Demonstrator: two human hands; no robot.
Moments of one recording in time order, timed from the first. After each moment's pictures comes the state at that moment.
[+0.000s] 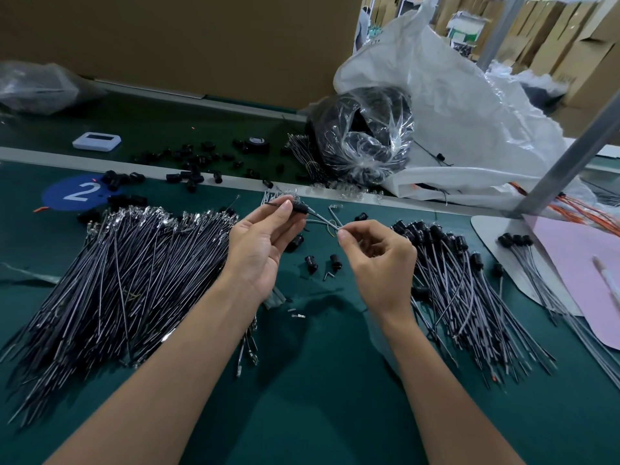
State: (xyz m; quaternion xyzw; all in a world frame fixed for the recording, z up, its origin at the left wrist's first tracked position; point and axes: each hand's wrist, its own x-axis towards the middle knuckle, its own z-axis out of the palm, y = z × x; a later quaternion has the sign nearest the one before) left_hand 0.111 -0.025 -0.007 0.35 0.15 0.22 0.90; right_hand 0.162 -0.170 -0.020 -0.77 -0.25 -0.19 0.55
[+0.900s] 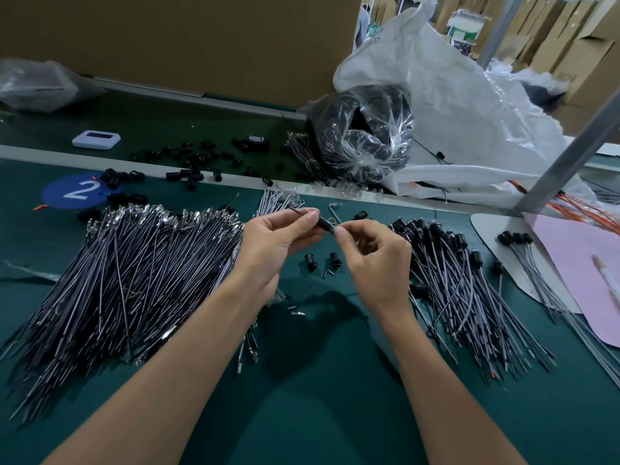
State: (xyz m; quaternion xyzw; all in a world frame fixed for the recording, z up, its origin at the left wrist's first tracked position) left_hand 0.113 -0.034 -0.012 0.47 0.11 0.19 0.86; right_hand 0.164 -0.169 -0.021 -0.79 -0.27 -0.21 0.52
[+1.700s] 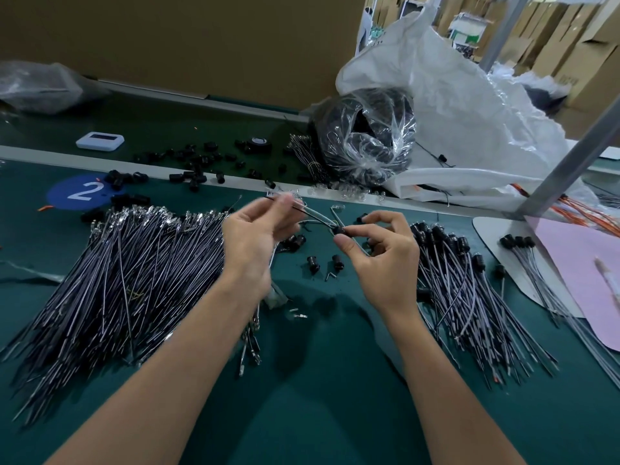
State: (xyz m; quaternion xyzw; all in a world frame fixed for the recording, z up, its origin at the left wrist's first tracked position) left_hand 0.107 -0.022 -0.003 0.44 0.17 0.28 0.84; right_hand 0.167 -0.174 -0.017 -0.80 -0.25 -0.19 0.51
